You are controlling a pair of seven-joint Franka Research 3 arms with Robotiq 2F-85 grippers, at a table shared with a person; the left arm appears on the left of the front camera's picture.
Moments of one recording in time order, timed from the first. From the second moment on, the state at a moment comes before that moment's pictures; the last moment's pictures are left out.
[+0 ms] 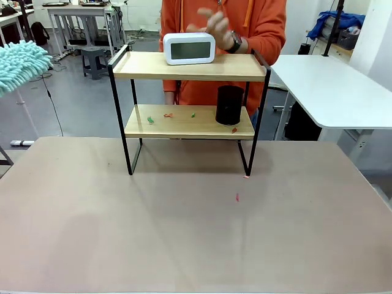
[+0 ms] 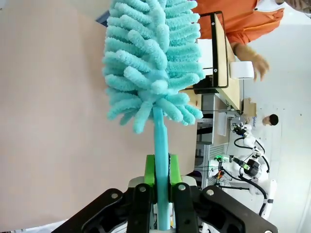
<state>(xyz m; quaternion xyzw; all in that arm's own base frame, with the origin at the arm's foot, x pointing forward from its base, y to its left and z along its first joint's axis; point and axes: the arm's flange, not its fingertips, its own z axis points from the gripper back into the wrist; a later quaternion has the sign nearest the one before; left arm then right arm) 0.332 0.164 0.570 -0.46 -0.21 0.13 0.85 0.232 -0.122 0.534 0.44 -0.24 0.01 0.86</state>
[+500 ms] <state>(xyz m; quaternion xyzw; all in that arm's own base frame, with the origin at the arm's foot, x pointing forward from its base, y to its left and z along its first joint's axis) 0.334 0.161 0.570 -0.46 -0.21 0.13 0.85 0.232 -0.122 0.534 0.44 -0.24 0.01 0.86</state>
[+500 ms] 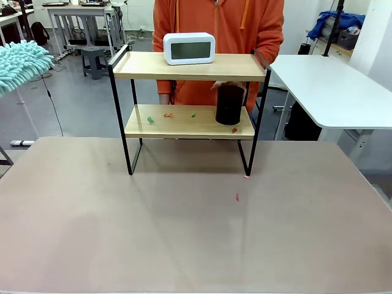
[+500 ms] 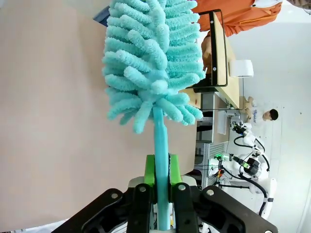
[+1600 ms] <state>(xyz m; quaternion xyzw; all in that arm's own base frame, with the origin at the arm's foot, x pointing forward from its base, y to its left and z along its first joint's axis) 0.304 0.140 0.586 -0.44 -0.15 0.02 0.89 0.232 -0.122 0.534 0.44 -0.24 0.01 0.86</state>
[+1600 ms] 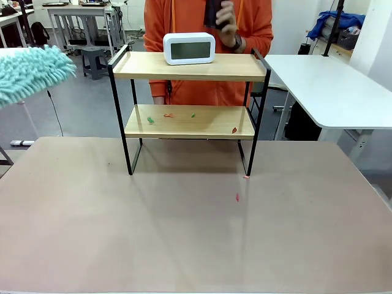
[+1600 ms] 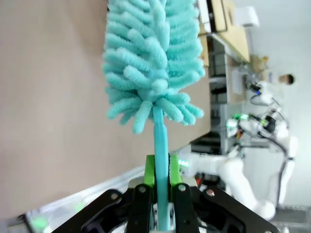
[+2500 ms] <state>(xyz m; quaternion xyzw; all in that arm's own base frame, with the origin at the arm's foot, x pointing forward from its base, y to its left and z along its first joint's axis) 0.278 0.051 0.574 -0.38 0.06 -0.29 0.87 0.232 -0.122 0.534 0.44 -0.24 0.01 0.86</state>
